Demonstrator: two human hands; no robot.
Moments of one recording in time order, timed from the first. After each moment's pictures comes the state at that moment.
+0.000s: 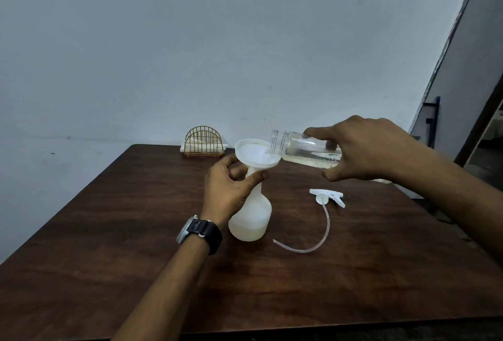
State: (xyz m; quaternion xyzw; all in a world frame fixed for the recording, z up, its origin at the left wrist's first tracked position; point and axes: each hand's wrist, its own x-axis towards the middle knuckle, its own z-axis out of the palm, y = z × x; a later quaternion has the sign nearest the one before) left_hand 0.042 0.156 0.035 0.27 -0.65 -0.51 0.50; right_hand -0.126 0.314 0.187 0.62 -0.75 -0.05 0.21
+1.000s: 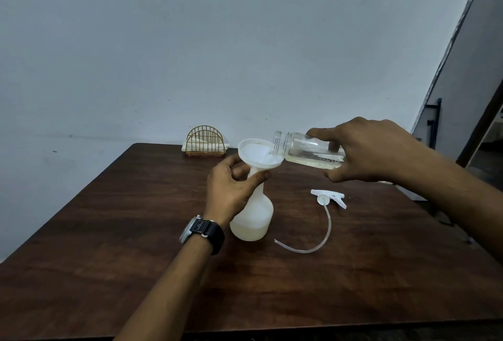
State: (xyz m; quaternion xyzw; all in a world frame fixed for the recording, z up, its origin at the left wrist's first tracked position) left_hand 0.042 0.159 0.036 0.27 -0.65 -0.50 0.51; right_hand -0.130 0.313 0.185 0.62 -0.74 -0.06 0.23
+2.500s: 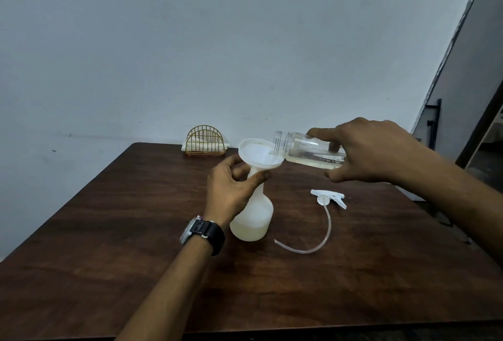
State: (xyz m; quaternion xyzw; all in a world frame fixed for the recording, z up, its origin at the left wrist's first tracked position) left_hand 0.041 0.159 0.035 0.28 -0.65 -0.50 0.51; right_hand -0.121 0.316 0.187 0.62 -0.75 -0.06 0.22
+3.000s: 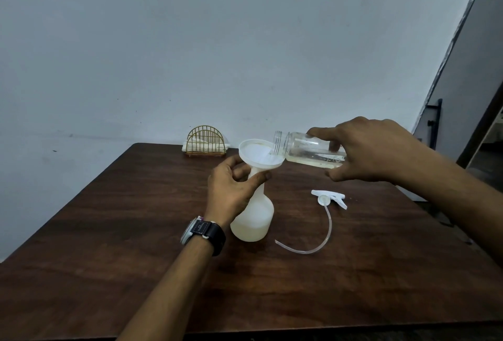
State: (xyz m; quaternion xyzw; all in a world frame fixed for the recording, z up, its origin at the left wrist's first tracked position) left_hand 0.042 0.160 0.035 0.27 -0.65 -0.50 0.51; right_hand -0.125 0.313 0.187 0.62 -0.75 -0.05 0.23
